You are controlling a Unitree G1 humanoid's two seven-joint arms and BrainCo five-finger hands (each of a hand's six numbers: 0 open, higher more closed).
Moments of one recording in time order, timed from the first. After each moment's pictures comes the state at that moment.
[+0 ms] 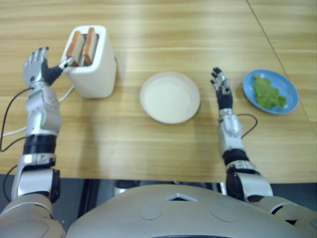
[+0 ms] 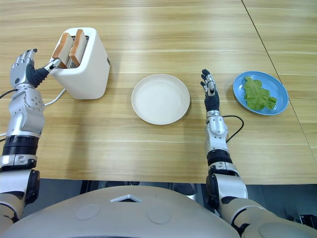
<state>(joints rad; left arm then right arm) -0.33 0.61 0.06 0.31 0.73 0.26 0.13 -0.28 -0.17 -0.17 0.81 0.08 -0.70 0.13</state>
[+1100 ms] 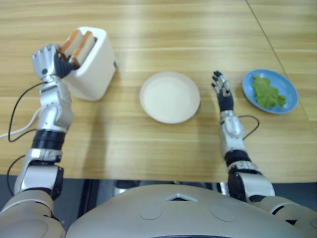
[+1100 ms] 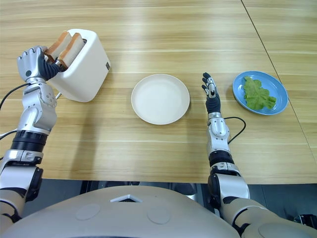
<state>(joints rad) -0.37 0.59 -0.08 0.22 0.80 0.32 0.32 -0.28 -0.19 -0.17 0.85 0.08 -0.70 0.13</state>
